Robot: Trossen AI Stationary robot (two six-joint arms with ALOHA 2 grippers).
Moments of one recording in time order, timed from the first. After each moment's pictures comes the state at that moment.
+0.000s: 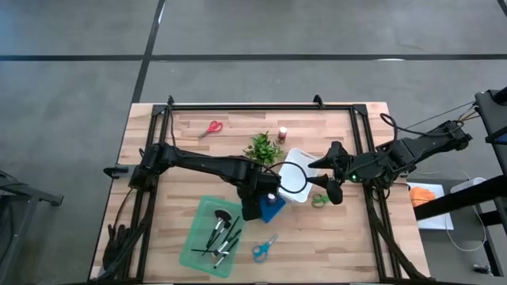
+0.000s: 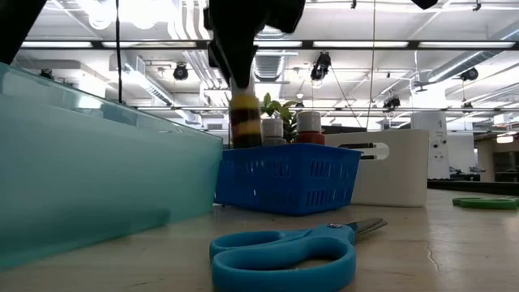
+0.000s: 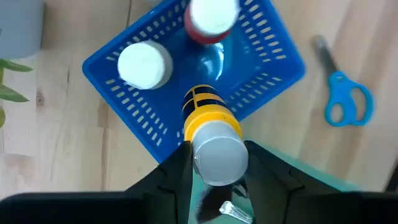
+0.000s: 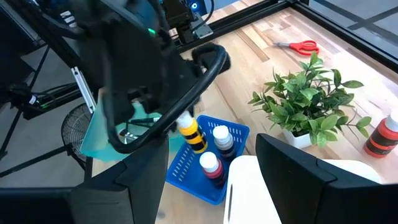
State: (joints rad) left arm -0.16 2.10 1.96 -1.29 0.05 -0.36; right arm 0.40 1.00 1.08 -0.63 0.42 0.63
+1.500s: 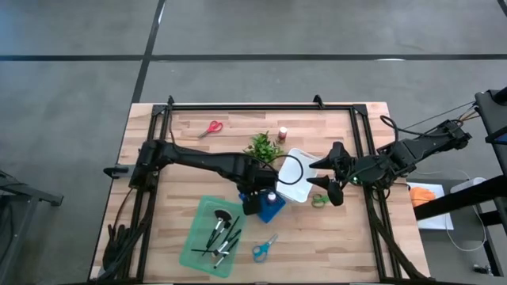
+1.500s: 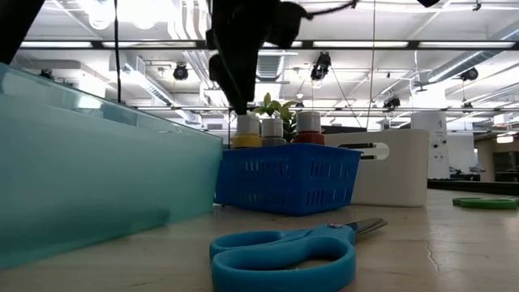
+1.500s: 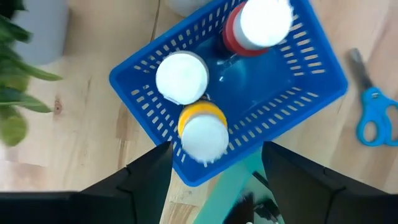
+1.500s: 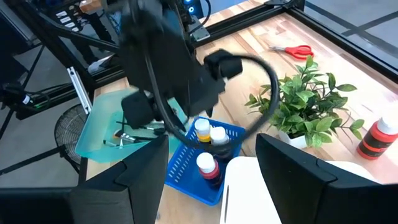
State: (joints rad) left arm -0.12 2.06 1.82 -1.17 0.01 -0.35; right arm 0.43 1.00 1.08 -0.63 0.47 0.63
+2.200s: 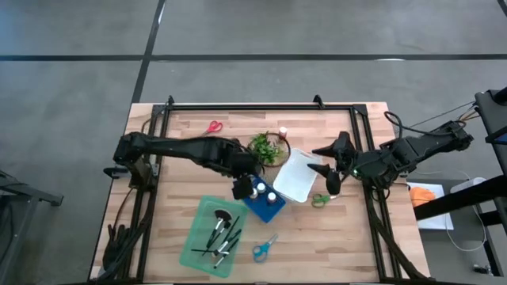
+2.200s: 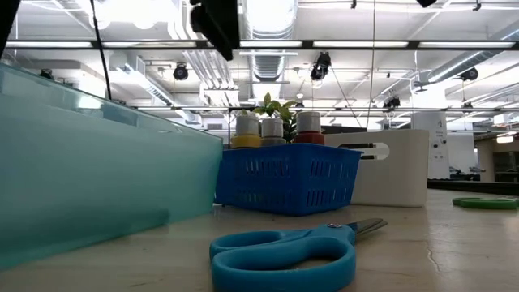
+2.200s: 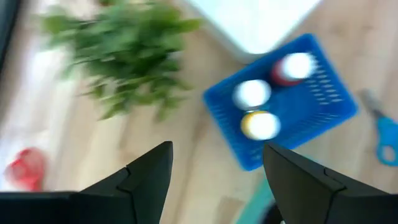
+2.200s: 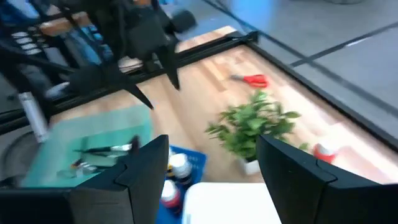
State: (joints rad) left arm -0.11 1.83 1.82 -1.24 -0.22 -0.35; right arm 0.39 0.97 1.08 -0.63 0.62 0.56
